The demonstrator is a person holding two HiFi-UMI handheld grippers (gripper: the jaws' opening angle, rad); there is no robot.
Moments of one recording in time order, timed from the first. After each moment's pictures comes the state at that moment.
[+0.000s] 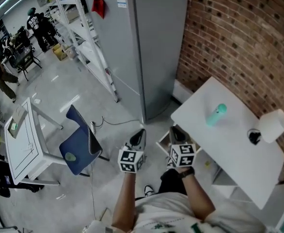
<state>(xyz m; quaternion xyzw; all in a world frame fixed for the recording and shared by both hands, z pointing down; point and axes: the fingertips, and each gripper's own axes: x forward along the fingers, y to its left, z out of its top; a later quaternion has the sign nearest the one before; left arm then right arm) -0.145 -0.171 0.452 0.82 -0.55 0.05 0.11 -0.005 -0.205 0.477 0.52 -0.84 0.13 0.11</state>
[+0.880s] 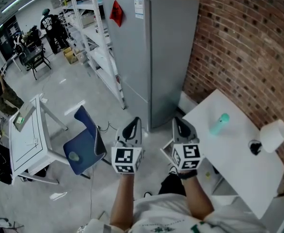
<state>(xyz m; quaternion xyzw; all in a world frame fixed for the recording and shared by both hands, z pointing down) -0.197 -0.147 0.286 0.77 -0.63 0.02 -0.02 -0.049 -0.186 0.308 0.49 -0.87 -0.01 0.02</state>
